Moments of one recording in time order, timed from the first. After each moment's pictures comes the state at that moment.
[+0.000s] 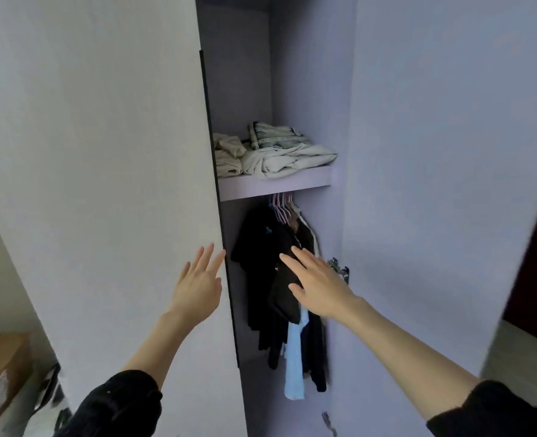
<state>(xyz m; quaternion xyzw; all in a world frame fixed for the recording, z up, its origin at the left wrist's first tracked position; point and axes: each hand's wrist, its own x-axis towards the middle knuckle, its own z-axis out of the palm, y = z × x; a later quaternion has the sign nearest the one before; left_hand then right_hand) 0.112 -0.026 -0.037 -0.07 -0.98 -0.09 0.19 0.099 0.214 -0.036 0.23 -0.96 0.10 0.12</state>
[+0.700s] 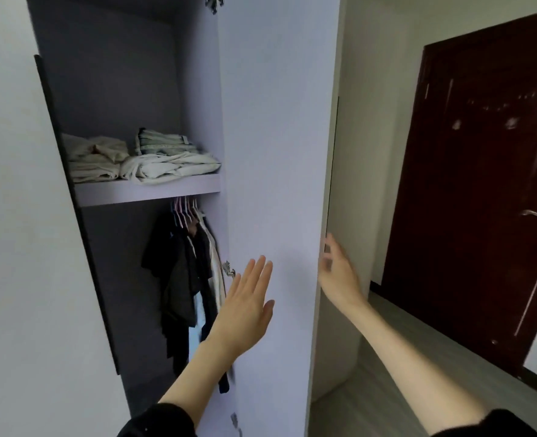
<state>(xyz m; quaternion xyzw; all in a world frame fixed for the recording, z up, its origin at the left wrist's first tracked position) 0.177 0.318 -0.061 -0.30 -0.91 -0.16 0.23 0.180 0.508 -0.016 0.00 -0.85 0.46 0.24</state>
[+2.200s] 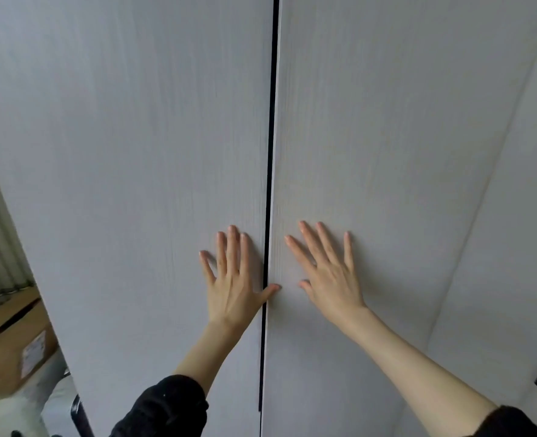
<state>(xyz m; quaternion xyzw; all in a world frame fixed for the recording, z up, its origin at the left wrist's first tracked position) -0.028 -0.036 -0.083 0.09 -0.92 -0.02 0.39 -0.071 0.140 -0.049 0.29 -0.86 -0.05 0.41</state>
